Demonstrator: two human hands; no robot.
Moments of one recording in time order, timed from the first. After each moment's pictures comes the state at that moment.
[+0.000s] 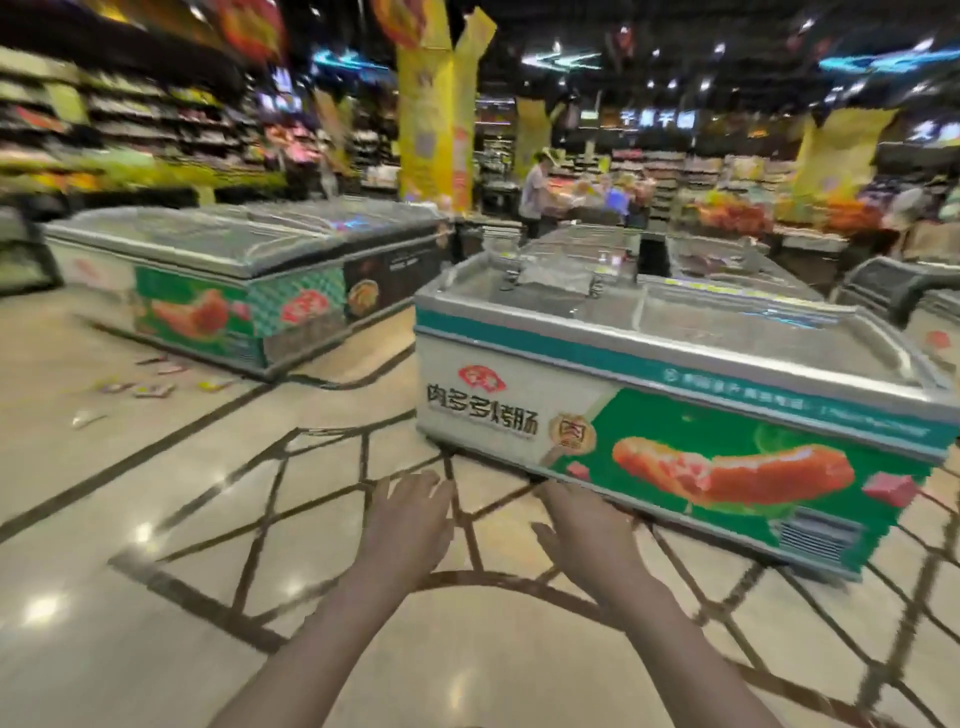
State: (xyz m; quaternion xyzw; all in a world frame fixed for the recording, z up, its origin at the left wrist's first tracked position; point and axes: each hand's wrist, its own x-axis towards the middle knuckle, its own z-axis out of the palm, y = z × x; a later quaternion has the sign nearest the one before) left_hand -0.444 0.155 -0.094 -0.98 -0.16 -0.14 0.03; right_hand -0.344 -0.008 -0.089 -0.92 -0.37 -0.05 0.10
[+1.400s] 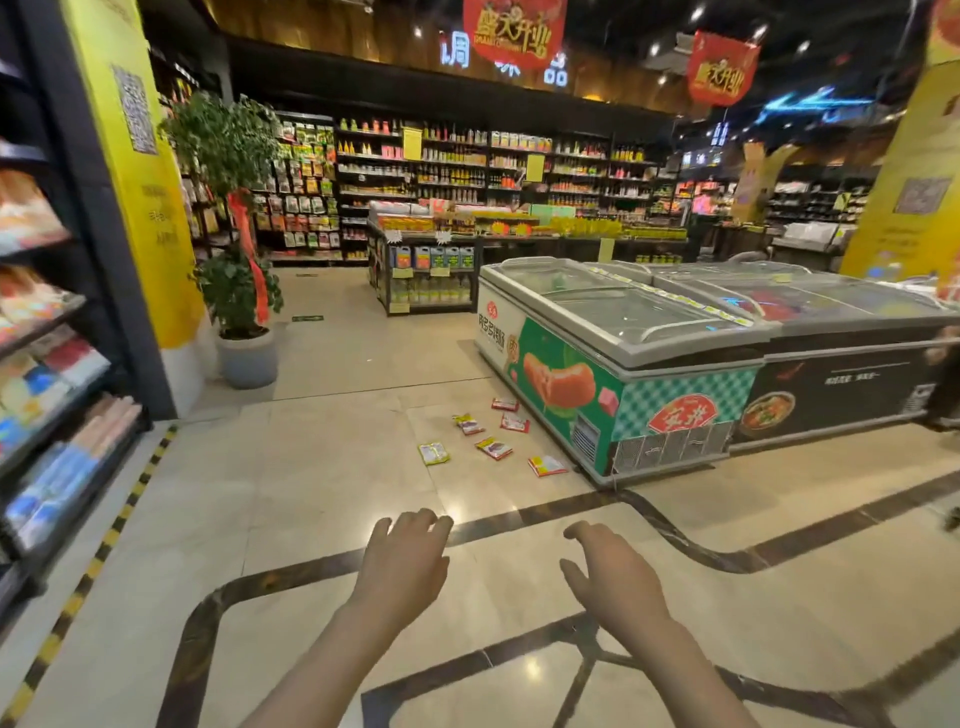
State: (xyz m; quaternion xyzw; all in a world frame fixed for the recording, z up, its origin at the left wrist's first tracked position) left_hand -0.354 1.076 -0.156 -0.85 -0.49 -0.15 0.15; right_hand -0.131 1.014 -0.126 -0.73 -0.67 0.05 0.12
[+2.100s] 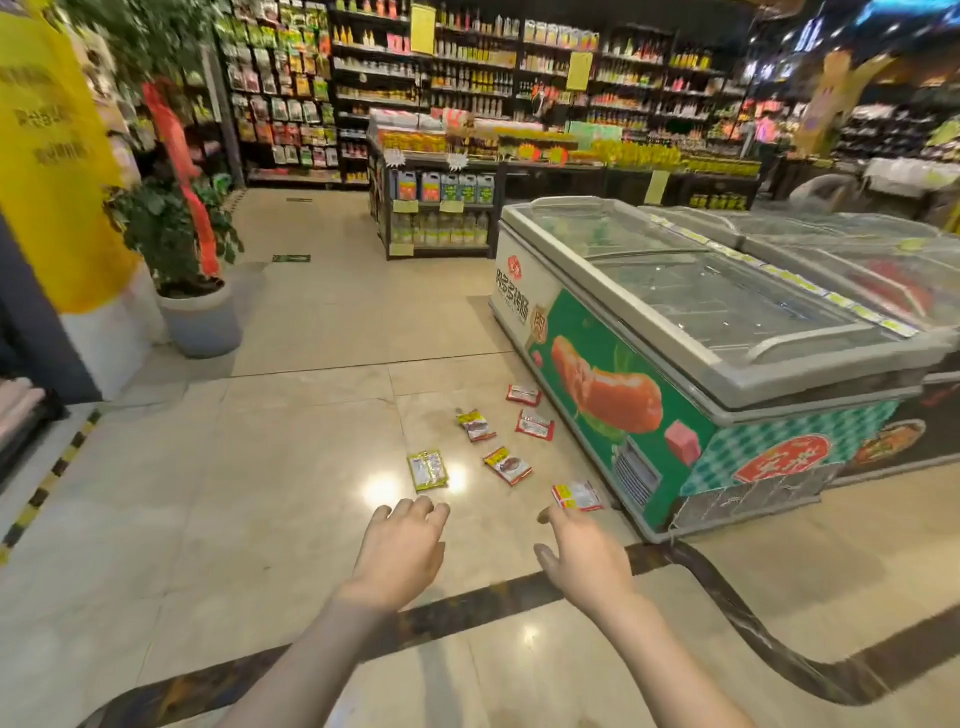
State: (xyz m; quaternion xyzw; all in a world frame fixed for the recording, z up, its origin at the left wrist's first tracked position) left_hand -0.267 1.675 -0.206 -0.85 -0.52 -0.09 0.08; right_hand -0.065 1.640 -0.178 -0.71 -0.69 0.11 0.05
